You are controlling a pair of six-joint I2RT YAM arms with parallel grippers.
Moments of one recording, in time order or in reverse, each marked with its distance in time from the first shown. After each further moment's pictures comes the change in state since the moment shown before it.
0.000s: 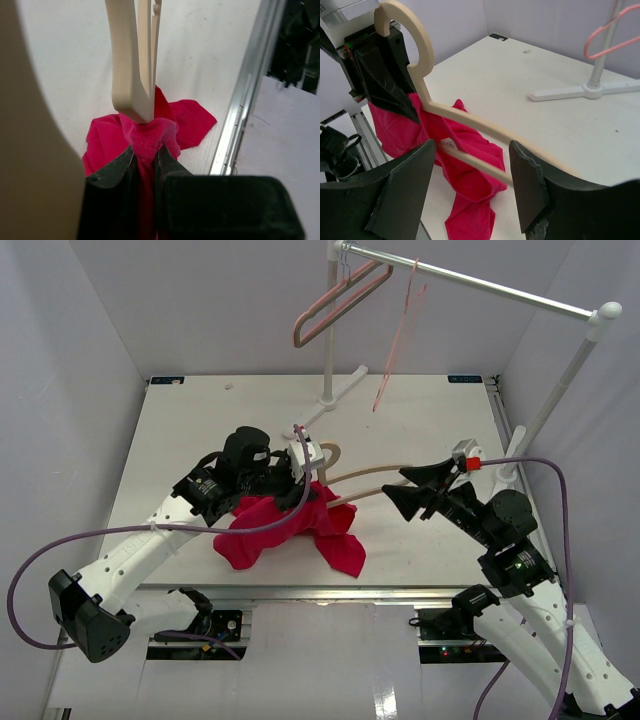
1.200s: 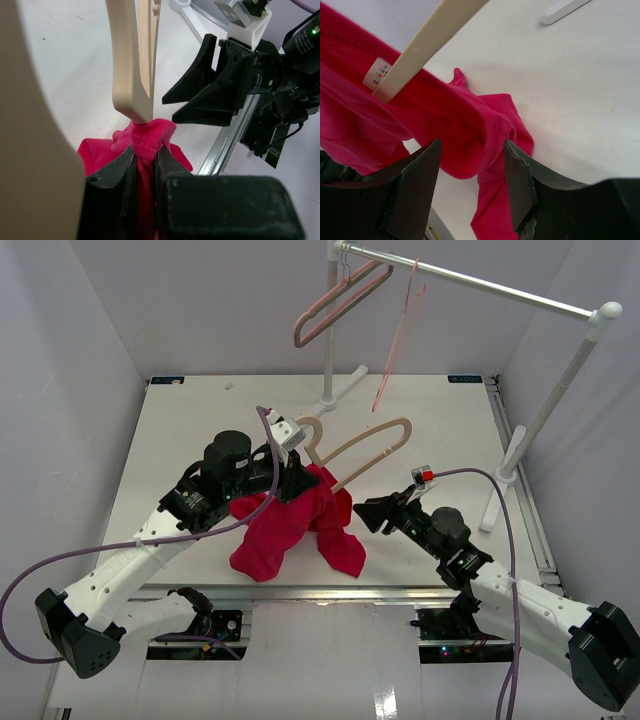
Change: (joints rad) left arm 0.000 -0.104 -0.064 0.216 -0.133 -0.382; right arm 0.205 0.280 -0.420 0.567 0.302 0.359
